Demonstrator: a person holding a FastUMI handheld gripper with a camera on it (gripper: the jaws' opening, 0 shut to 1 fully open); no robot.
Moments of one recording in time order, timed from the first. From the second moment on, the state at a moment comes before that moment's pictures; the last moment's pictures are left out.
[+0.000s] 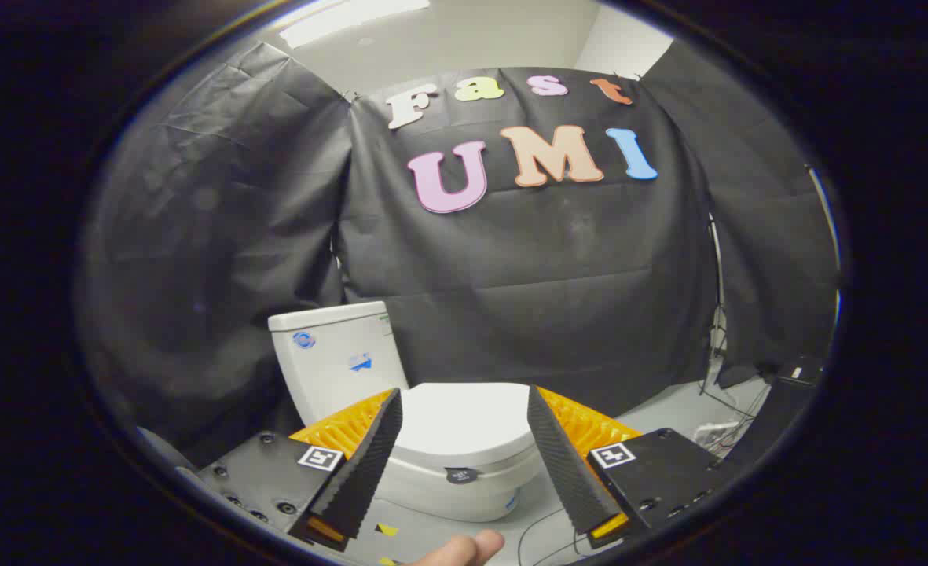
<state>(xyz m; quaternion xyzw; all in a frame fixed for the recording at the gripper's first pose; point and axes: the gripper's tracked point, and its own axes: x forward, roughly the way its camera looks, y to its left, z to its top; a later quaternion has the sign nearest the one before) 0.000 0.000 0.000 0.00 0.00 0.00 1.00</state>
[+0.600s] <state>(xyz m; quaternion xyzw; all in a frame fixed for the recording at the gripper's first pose) -0.019 -0.009 -0.002 0.02 0.00 -0.06 1.00</state>
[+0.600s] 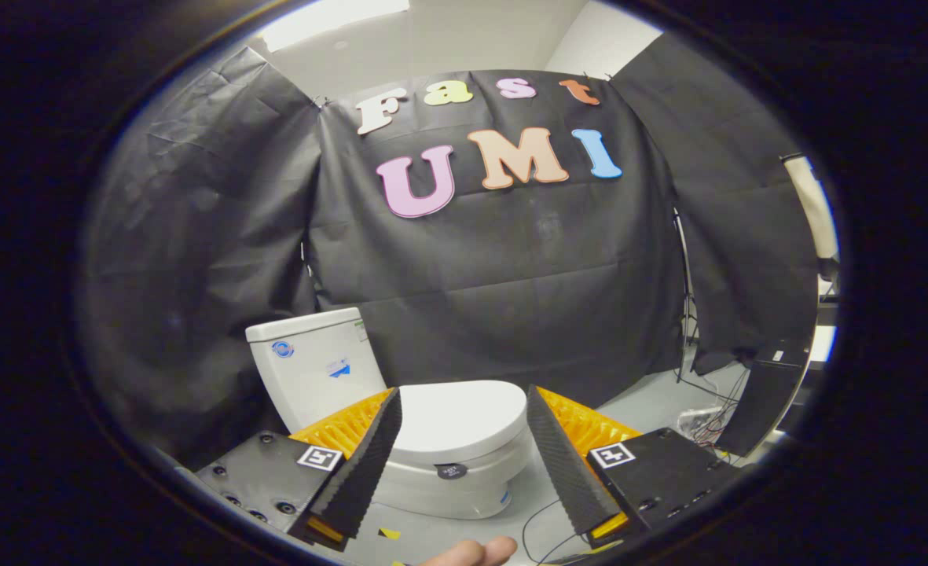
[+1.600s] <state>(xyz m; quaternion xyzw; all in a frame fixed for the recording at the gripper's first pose) 0.041 0.006 -0.008 0.02 0.03 -0.06 1.00</state>
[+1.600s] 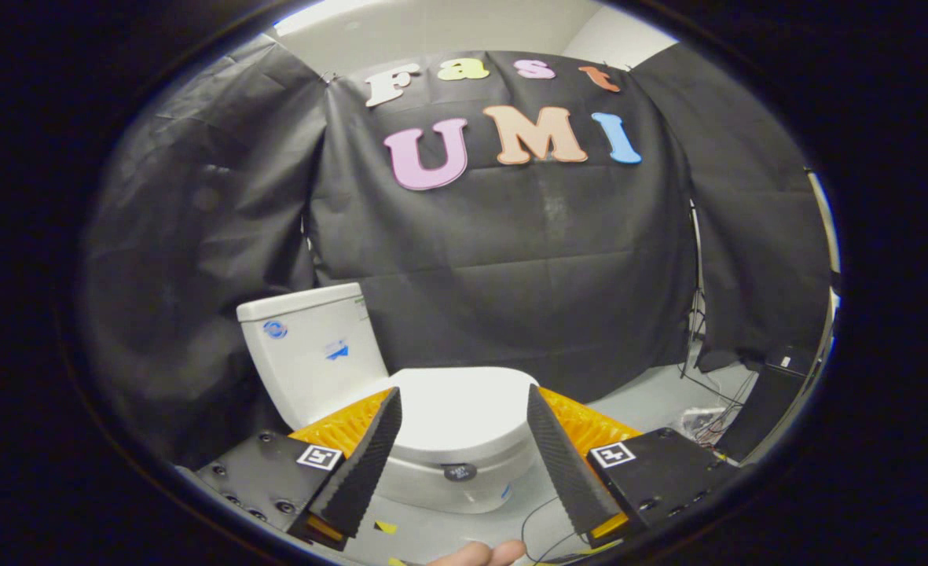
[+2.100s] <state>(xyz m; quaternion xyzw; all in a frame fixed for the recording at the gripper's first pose) 0.101 0.045 -0.120 0.12 0.08 -0.08 0.99</state>
